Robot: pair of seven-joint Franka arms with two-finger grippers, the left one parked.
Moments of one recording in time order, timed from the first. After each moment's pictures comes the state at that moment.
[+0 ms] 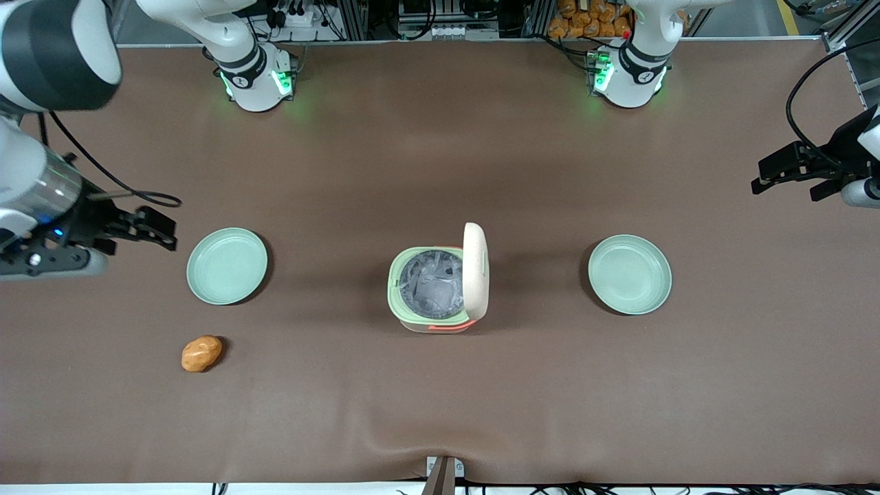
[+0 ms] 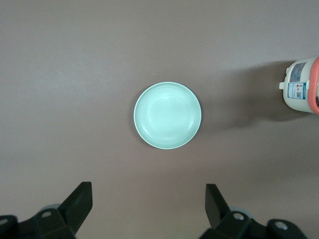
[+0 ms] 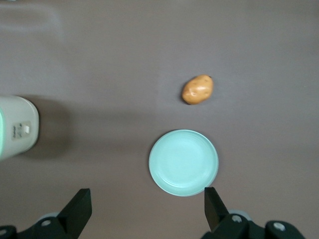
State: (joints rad) arm 0.22 0.22 -0.14 -1.34 0.03 1.59 0.01
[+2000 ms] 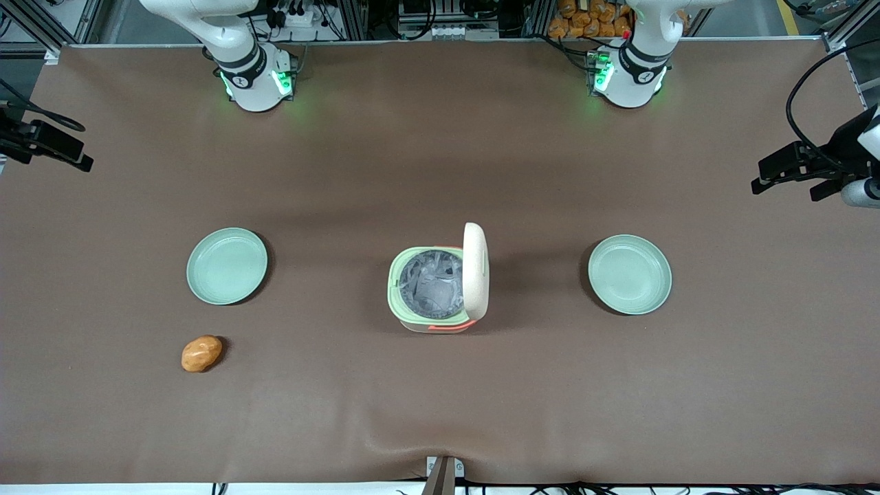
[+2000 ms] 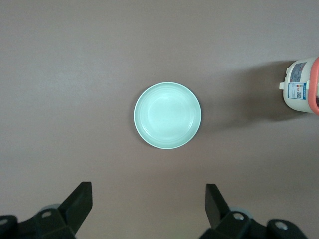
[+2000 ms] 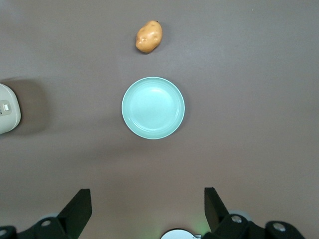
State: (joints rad) arm 0.04 0.01 -0.09 -1.44 0.02 1.38 0.11
